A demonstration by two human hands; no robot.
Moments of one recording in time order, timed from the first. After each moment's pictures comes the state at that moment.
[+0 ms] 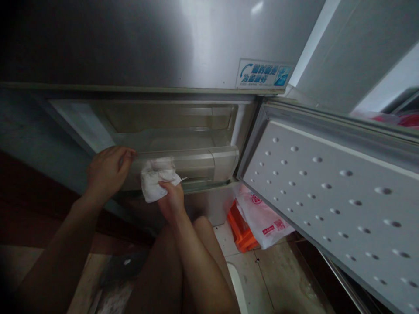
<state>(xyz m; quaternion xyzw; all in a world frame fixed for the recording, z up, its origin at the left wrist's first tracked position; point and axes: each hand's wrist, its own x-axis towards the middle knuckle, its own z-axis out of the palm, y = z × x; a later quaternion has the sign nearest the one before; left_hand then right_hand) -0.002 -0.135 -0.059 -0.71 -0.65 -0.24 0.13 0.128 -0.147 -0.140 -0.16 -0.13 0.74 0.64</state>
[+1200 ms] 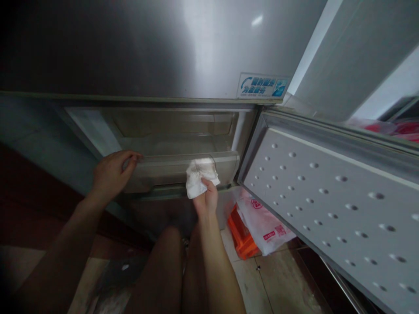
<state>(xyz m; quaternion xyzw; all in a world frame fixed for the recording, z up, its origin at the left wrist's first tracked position) -0.008 -0.133 -0.061 -0.71 -0.64 -0.27 0.10 0.217 -0.131 -0.135 -0.17 -0.10 0.69 0.69</state>
